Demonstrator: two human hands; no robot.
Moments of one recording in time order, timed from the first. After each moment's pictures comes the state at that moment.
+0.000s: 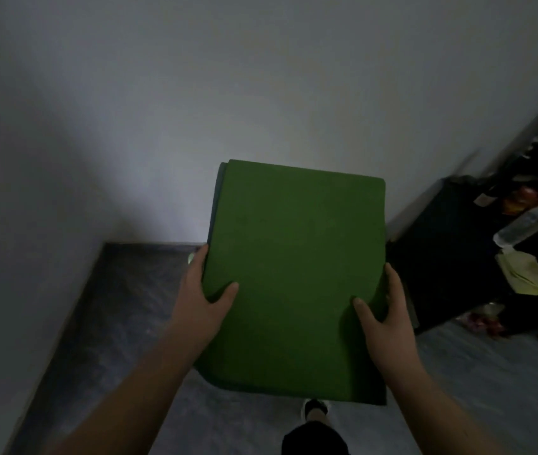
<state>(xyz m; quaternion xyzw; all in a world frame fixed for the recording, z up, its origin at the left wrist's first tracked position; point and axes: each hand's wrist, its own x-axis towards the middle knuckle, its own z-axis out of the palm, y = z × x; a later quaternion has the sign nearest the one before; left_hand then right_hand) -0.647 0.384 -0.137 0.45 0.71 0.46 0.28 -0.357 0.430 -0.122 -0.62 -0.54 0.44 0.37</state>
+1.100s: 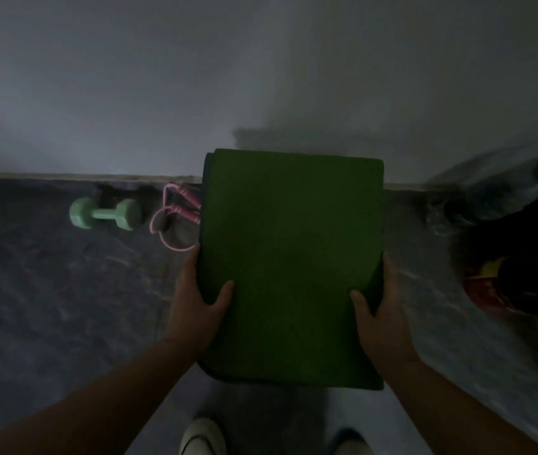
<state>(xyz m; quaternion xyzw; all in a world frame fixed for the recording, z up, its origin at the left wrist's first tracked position) -0.663 0.774 -0.854 0.35 0.79 0.35 0.36 -0.383 0.850 -0.859 -0.66 -0.60 0.38 0.24</state>
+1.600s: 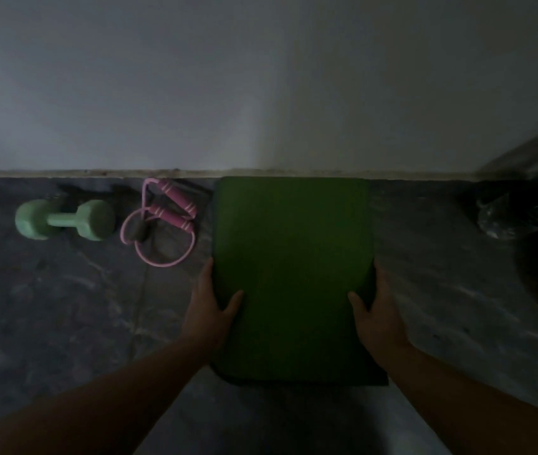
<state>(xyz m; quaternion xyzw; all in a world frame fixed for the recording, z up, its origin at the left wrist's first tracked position) -0.694 0.807 -1.061 0.37 0.81 0.26 0.36 -0.406 0.889 -1.089 -0.68 -0.66 0.26 0.20</state>
